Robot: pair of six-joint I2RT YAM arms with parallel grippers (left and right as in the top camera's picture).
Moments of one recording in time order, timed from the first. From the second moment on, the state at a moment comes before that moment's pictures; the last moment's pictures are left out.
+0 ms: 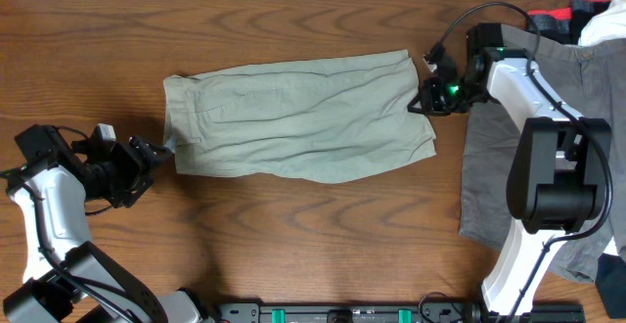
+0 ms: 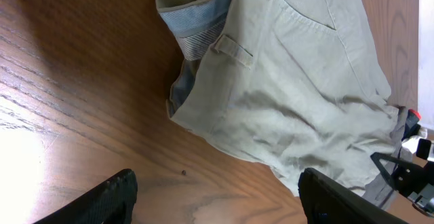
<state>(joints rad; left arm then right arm) 0.65 1.51 0.98 -0.90 0.65 -0.14 0.00 2.11 1.50 -0.82 -0.61 -0.09</state>
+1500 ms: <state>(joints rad) 0.65 1.51 0.98 -0.89 0.65 -0.14 -0.01 2.11 1.50 -0.79 -0.22 0.11</state>
